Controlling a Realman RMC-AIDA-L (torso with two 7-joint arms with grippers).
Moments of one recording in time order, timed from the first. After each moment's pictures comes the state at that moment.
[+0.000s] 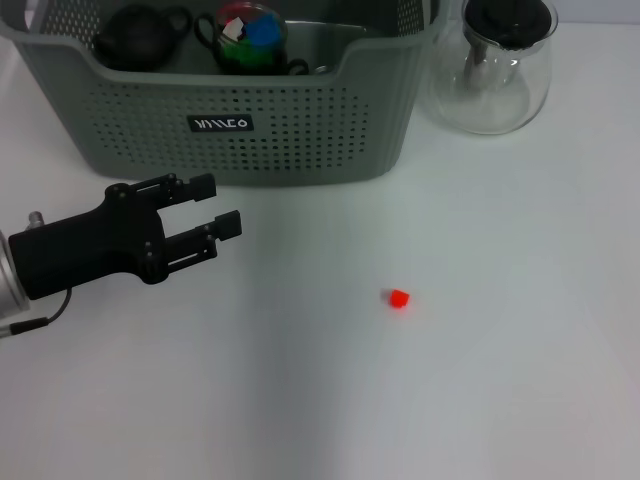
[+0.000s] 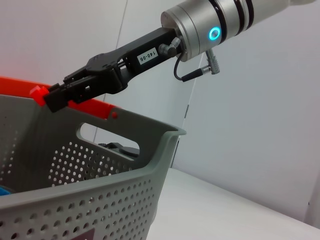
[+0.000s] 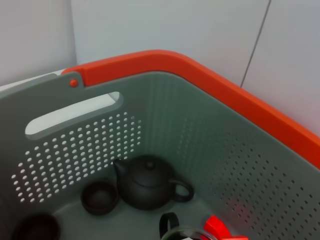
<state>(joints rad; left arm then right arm) -0.41 -2.15 0.29 0.61 2.14 1.76 -1.16 1.26 2.10 -1.27 -0.64 -2.46 -0.83 2.45</state>
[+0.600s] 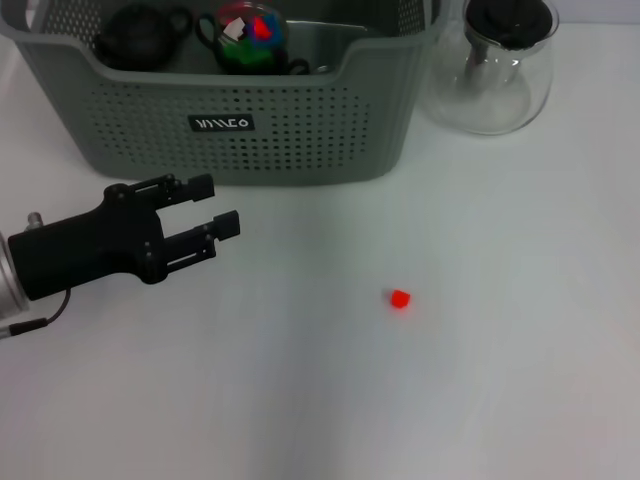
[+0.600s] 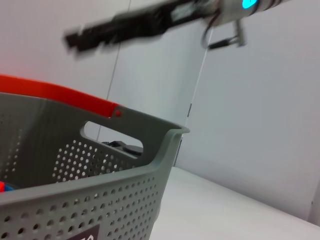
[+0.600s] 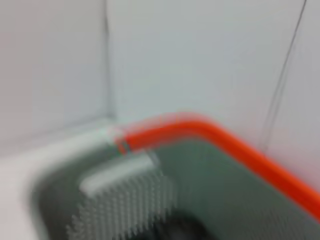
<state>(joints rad) -0.41 -2.14 0.29 0.60 2.14 1.75 -1.16 1.02 2.10 -1.27 -1.10 -2.27 -1.03 2.38</state>
